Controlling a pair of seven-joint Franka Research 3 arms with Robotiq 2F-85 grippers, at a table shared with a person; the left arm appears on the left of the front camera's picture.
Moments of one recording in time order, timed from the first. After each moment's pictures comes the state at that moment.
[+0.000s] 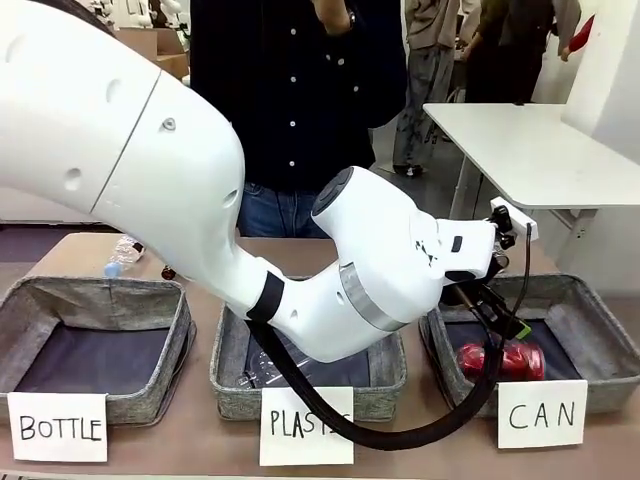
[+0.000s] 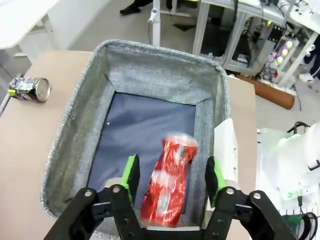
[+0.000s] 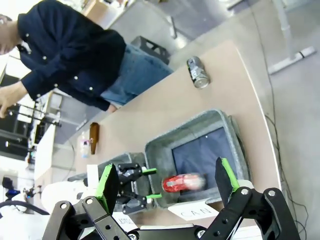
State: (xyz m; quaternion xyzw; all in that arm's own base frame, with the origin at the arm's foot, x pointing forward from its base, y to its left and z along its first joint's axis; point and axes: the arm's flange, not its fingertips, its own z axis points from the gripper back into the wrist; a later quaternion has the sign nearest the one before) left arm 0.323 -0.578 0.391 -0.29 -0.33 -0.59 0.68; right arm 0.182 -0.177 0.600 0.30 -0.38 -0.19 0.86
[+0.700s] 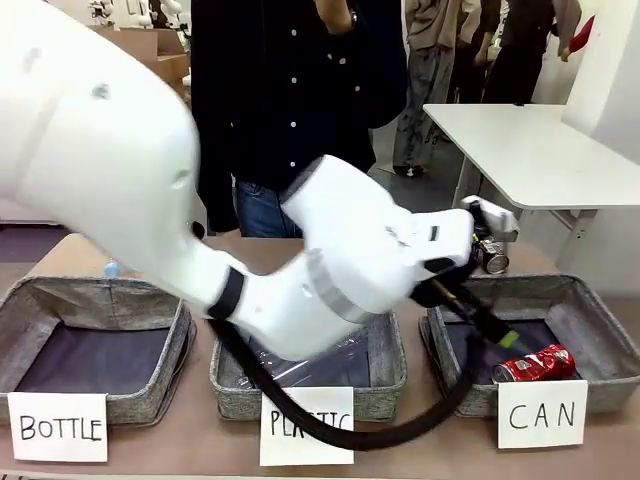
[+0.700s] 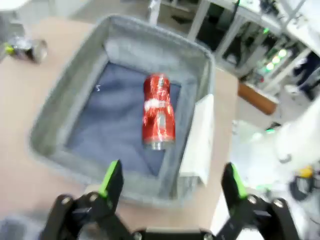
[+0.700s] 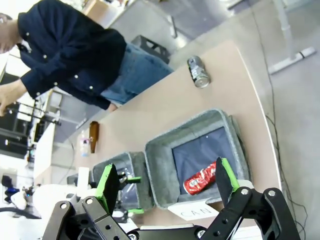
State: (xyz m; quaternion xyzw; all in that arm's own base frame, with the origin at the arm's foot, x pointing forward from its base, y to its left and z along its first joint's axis) left arm 0.306 -0.525 0.404 -0.33 -0.26 -0.53 0.74; right arm 0.186 -0.174 0.600 0.30 -0.37 -0.18 0.86
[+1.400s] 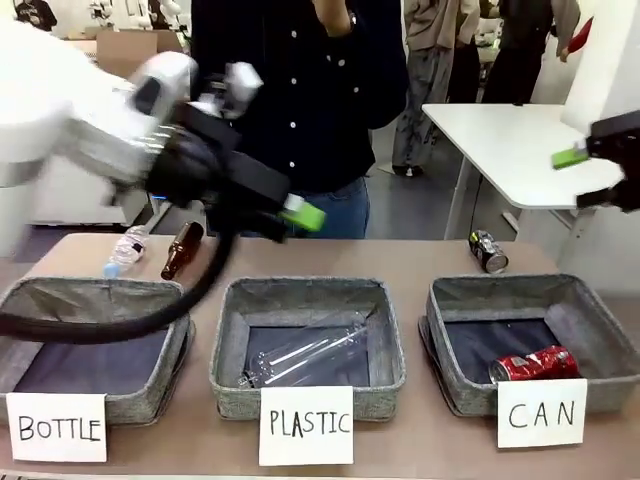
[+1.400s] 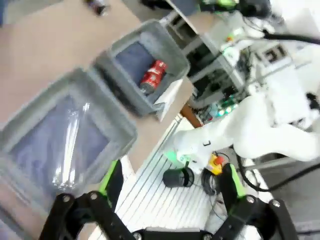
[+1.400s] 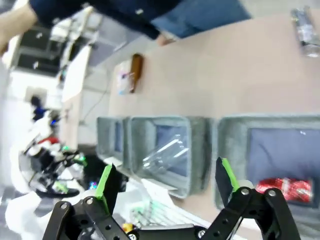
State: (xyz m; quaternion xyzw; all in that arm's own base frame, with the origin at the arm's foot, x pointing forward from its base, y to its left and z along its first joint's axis) left arm 0.280 -0.232 0.543 -0.45 -0.20 -0.30 0.82; right arm 0.328 -0.026 0.547 0.43 -0.24 -0.02 0.87
